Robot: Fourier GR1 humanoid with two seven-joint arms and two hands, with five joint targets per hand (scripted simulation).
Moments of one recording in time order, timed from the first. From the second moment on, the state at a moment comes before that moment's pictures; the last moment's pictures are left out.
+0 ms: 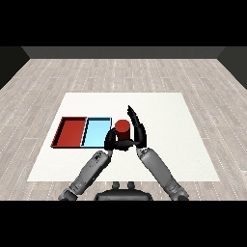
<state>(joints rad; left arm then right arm) -0.38 0.00 -0.51 -1.30 0.29 0.48 -0.25 -0.43 -0.01 0.47 -1.62 0.04 -0.55 -0.05</state>
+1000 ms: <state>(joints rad) -0.39 0.11 -0.36 -1.37 0.20 0.46 -0.15 -0.11 -0.16 0.19 -1.96 -0.09 -0.34 -0.11</state>
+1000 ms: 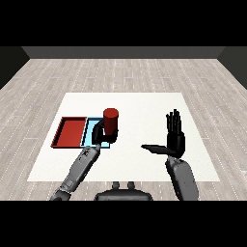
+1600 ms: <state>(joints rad) -0.43 0.39 -0.14 -1.19 0.15 0.41 -0.04 0.06 -0.19 0.08 -1.91 -0.15 -0.27 -0.22</state>
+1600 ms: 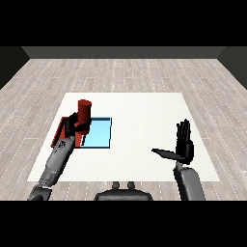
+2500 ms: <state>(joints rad) -0.66 0.48 0.00 -0.33 0.01 0.39 -0.17 -0.03 -0.18 0.07 -1.72 -0.09 -0.25 -0.29</state>
